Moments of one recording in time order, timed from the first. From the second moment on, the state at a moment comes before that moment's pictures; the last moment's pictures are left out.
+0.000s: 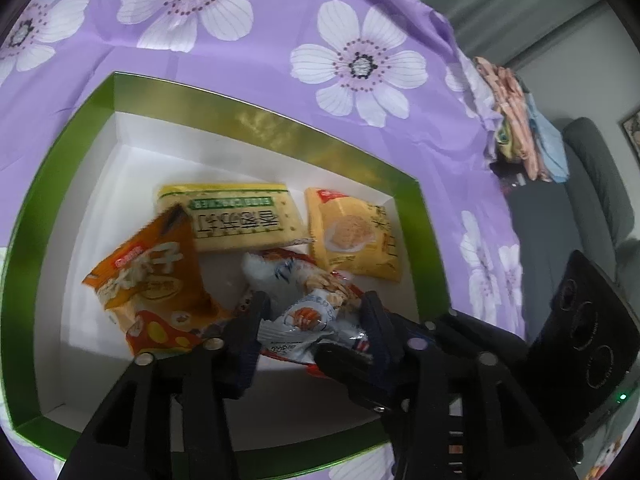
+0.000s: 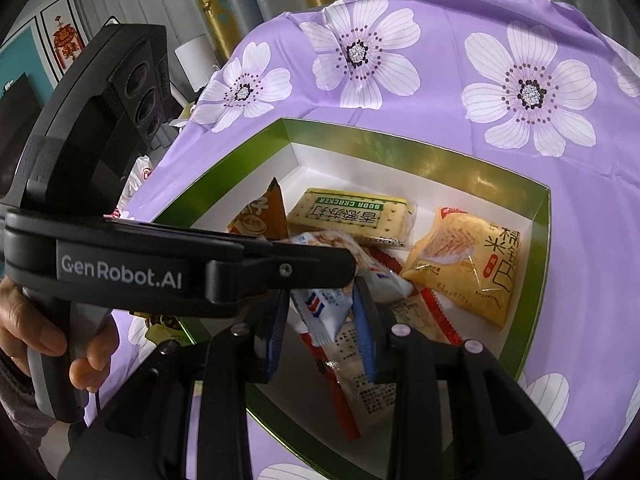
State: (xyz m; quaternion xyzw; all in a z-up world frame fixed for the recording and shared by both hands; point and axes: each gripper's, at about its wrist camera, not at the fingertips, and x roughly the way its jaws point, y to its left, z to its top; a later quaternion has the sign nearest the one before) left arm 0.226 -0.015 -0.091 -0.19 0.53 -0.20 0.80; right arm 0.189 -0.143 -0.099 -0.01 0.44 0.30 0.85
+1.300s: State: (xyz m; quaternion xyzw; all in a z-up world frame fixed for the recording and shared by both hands) left arm 0.133 0.033 -0.031 -0.19 0.45 -0.15 0.86; right arm 0.117 -0.190 -0.057 0.07 0.38 0.30 0.87
